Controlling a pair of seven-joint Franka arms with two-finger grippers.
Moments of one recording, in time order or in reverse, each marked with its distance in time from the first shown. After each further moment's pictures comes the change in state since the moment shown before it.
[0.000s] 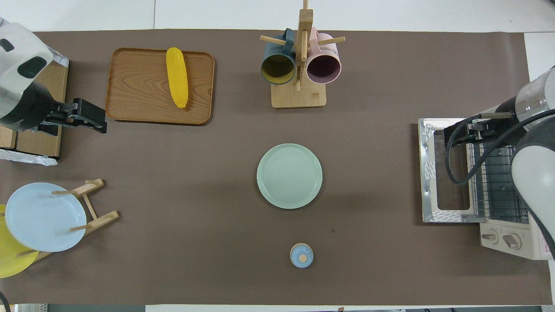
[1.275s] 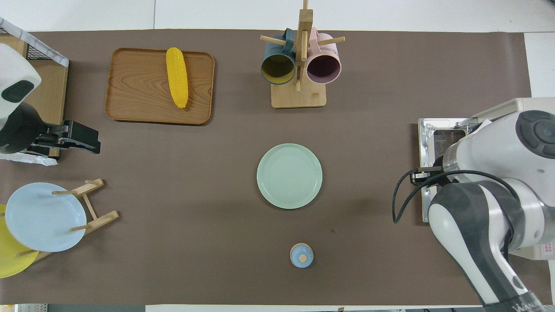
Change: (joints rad) left arm 0.045 -0.018 -0.057 -0.009 0.001 -0.045 0.002; right arm 0.048 -0.121 0.003 -0.586 -0.001 0.416 0.046
